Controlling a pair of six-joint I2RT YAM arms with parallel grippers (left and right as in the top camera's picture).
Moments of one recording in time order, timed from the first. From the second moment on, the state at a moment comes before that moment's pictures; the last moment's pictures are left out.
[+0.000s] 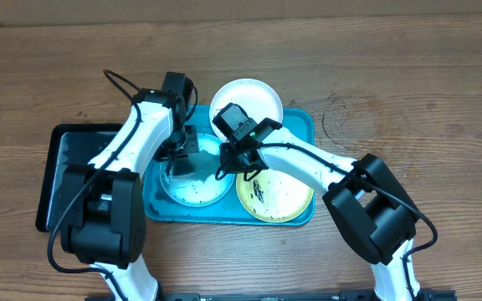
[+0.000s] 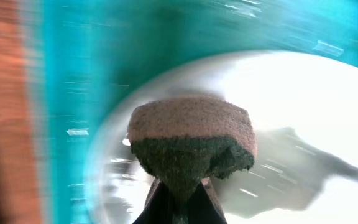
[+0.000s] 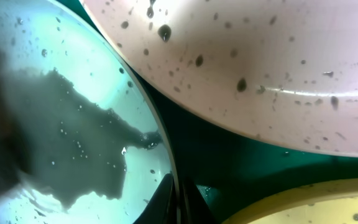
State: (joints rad) left arm -0.18 1.90 1.35 -1.00 -0.04 -0.35; right arm 0.75 2.11 1.48 -0.65 -0.11 0.65
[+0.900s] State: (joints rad) left arm -0.14 2.00 1.37 -1.07 -0.27 -0.45; right arm 0.75 2.11 1.48 -0.64 -0.11 0.65
